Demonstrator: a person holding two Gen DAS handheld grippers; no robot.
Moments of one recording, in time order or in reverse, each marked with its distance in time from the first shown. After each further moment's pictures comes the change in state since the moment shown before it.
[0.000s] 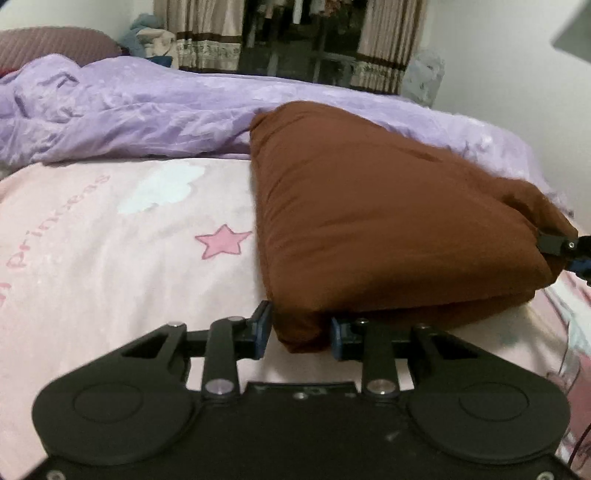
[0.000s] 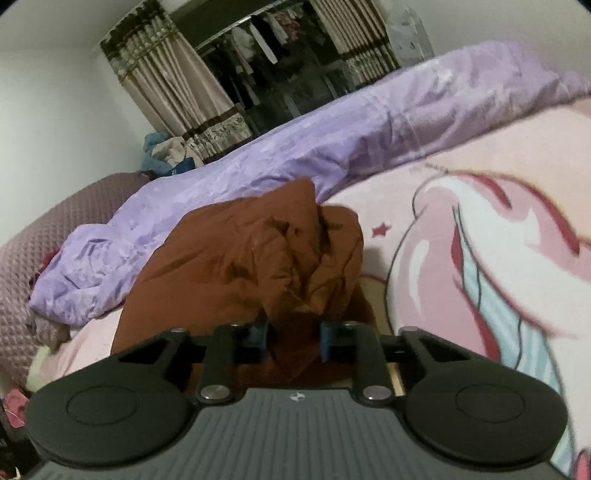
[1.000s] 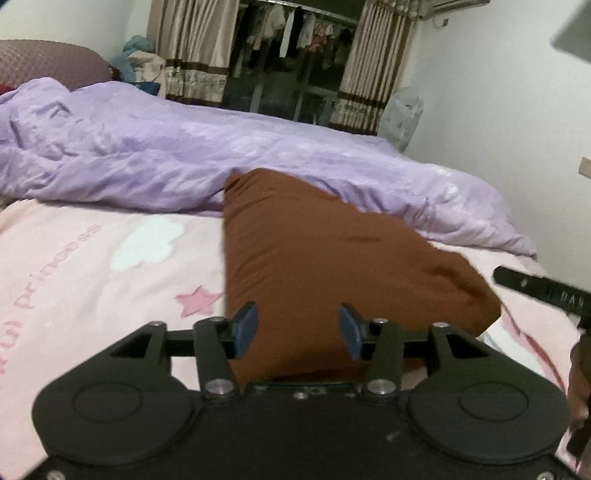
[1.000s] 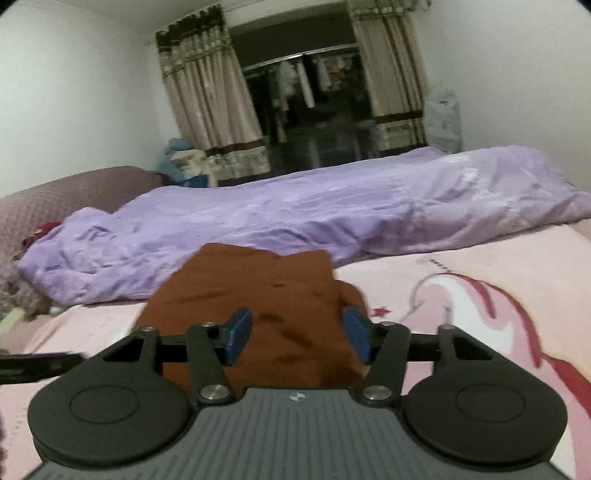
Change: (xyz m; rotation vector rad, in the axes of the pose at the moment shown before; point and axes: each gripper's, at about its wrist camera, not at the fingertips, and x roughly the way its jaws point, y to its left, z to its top) left arm -0.061 -0.027 0.046 -0.021 -0.102 -0.084; right arm -0.033 0.050 0.014 -0.263 -0.132 -0.045
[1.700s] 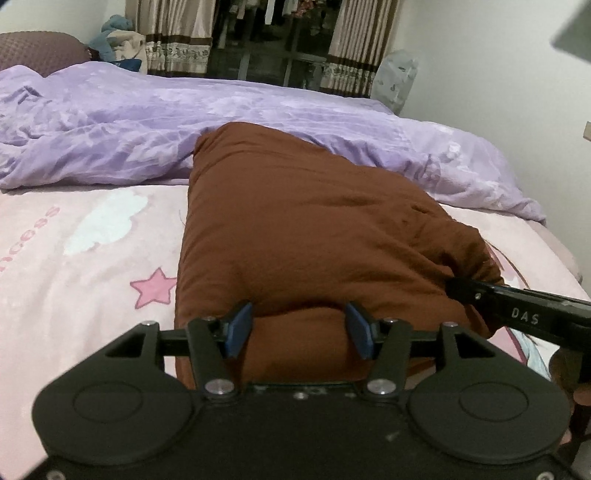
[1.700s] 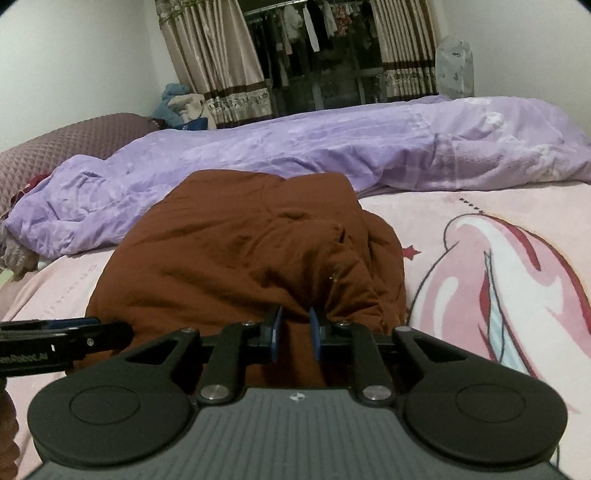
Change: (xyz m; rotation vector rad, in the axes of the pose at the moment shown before) left arm 0.074 -0.016 -0.005 0.047 0.114 -0.010; right arm 0.074 0.005 -0.031 -0.017 0.176 -0.008
